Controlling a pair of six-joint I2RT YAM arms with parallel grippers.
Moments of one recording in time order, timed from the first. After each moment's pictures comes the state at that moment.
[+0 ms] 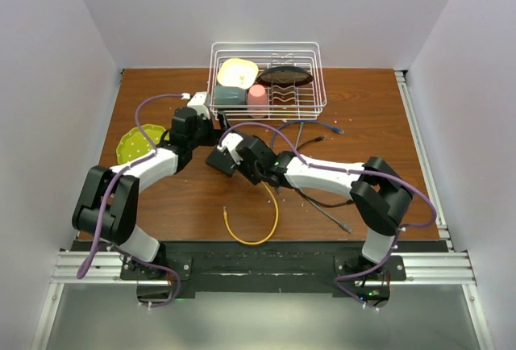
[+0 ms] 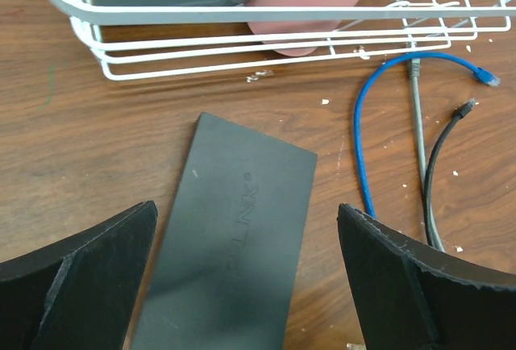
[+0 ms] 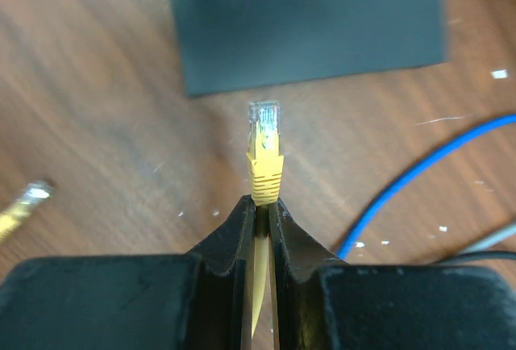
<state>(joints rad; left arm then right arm) -0.31 1.55 0.83 0.25 0.15 -0.36 0.95 1.78 1.20 -0.22 0.19 -0.08</state>
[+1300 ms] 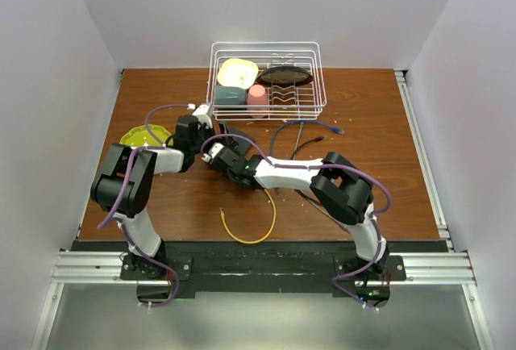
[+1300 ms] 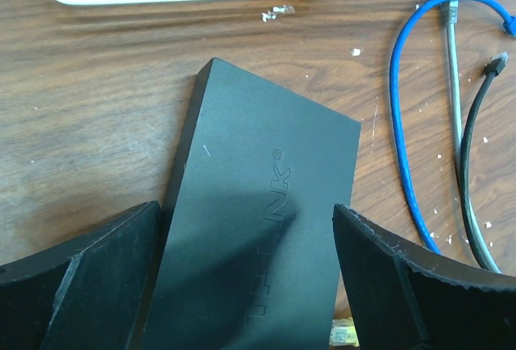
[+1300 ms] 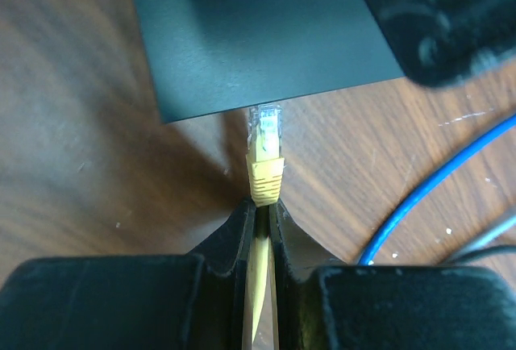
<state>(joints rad) -0.26 1.79 0.79 0.43 0.33 -0.39 1.03 2.06 1.41 -0.37 0.43 -0.08</state>
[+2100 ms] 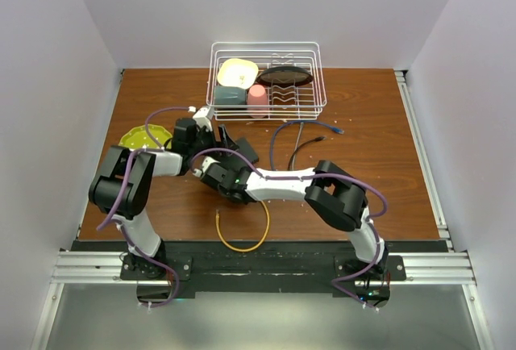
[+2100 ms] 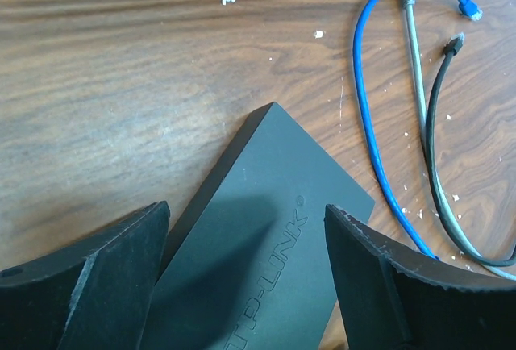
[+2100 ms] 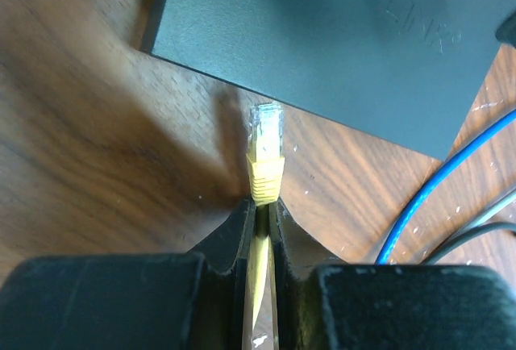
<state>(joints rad) -0.25 1.77 0.75 0.49 0.43 -0.40 1.15 2.10 1.46 -0.46 0.53 -0.05</state>
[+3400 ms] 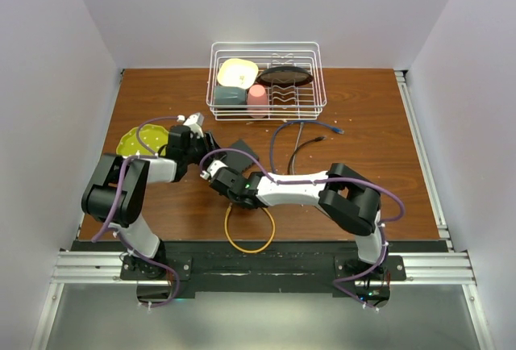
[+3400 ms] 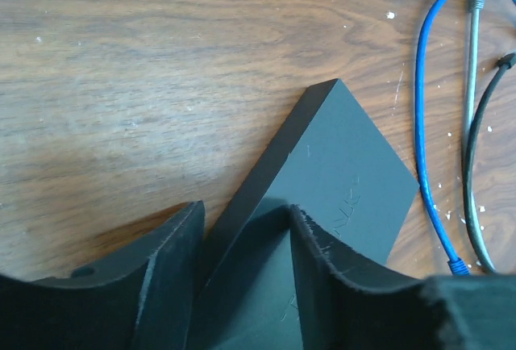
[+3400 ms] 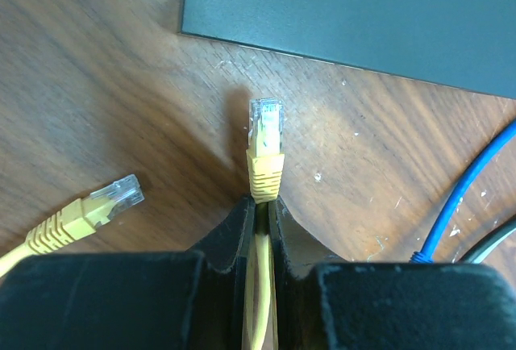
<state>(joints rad) -0.22 1.69 0.66 0.42 0.32 -0.47 1.16 1.98 1.31 -0.42 0.42 0.09</state>
